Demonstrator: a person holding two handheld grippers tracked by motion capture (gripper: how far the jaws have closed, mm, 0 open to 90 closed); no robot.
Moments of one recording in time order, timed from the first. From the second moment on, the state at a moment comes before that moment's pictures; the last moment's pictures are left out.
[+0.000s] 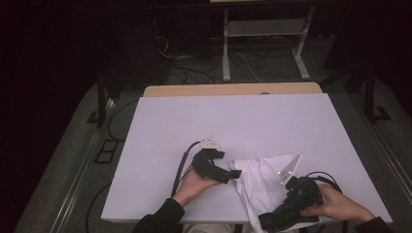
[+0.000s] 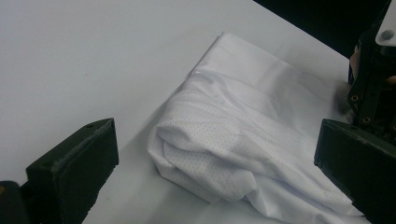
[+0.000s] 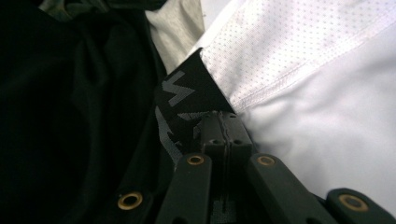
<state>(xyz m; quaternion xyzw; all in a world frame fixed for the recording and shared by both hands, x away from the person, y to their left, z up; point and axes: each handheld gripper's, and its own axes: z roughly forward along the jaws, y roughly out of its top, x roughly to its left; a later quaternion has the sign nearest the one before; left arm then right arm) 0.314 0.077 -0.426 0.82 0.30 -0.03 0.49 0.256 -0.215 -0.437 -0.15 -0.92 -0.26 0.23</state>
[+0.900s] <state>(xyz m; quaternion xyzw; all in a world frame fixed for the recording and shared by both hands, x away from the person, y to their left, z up) 0.319 0.072 -0.430 0.82 0.30 -0.04 0.48 0.275 -0.238 -0.396 -0.19 -0.90 -0.36 0.14</state>
